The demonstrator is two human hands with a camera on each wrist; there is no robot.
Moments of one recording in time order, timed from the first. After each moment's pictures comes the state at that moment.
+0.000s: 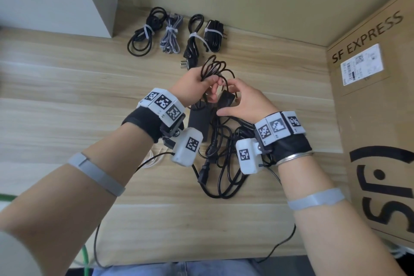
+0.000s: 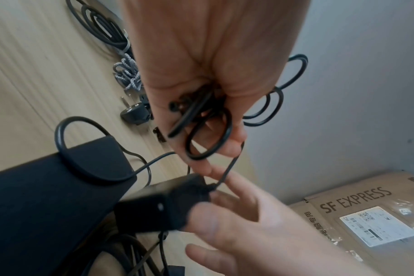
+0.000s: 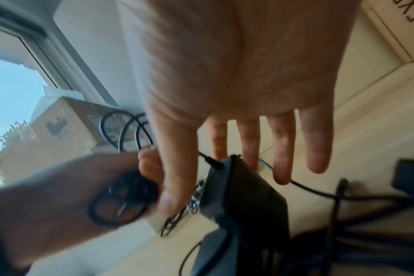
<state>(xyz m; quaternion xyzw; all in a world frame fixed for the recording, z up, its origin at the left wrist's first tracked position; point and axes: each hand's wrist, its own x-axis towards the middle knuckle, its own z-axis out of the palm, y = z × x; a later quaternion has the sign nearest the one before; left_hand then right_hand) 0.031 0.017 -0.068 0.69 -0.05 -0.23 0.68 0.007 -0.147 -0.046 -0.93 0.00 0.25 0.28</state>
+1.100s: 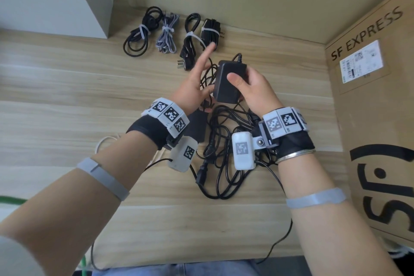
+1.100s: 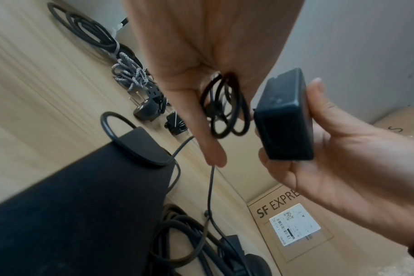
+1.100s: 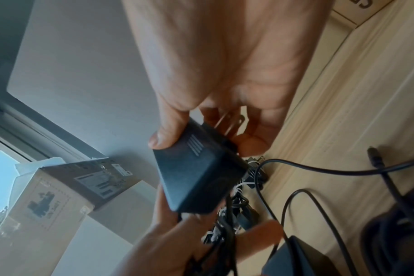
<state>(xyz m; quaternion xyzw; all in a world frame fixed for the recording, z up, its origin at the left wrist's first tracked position) 0.026 0.011 -0.087 0.78 -0.15 -0.11 0.60 0.014 -0.151 -0.041 -0.85 0.05 0.13 0.51</state>
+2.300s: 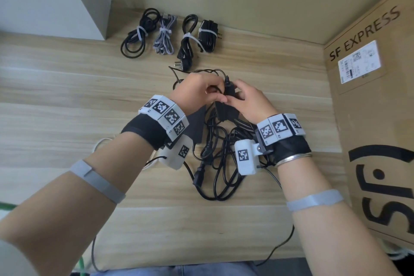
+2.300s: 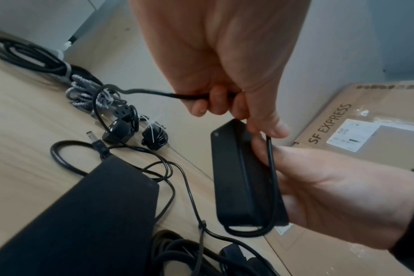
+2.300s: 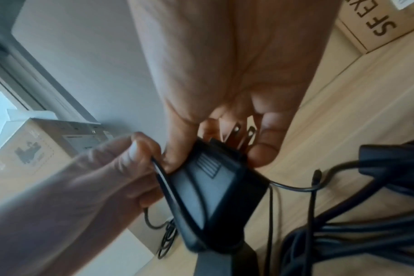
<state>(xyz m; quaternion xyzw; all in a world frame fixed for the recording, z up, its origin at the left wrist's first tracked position) 0.030 0.006 -0.073 0.83 -0.28 -0.09 0.47 0.008 -0.166 -0.057 -0.90 0.01 0.22 0.37</state>
